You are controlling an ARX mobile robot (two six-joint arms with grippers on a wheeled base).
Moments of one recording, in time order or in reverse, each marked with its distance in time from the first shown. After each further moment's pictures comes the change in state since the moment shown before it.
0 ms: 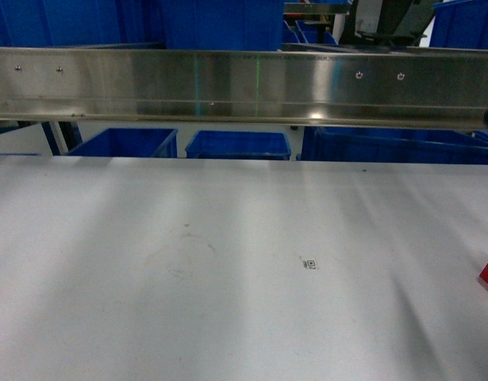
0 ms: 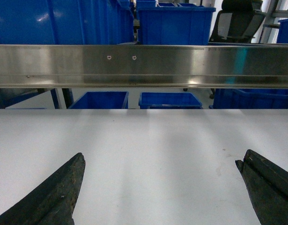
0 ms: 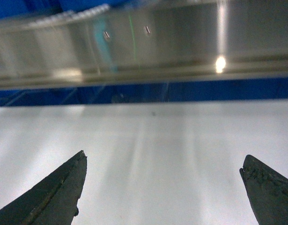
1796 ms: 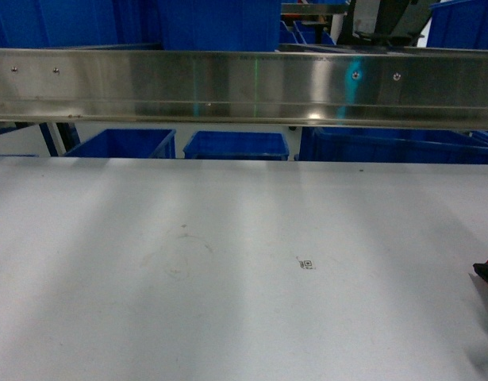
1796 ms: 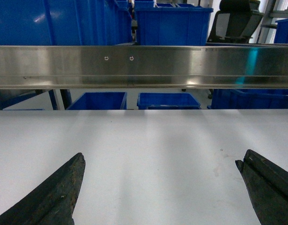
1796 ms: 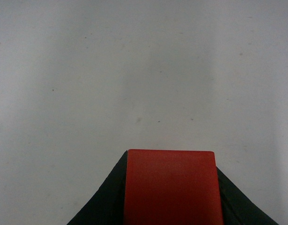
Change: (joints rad) left arm 0.000 0.000 0.000 0.000 0.000 0.000; right arm -0.114 0.356 0.022 -0.058 -0.162 -0.303
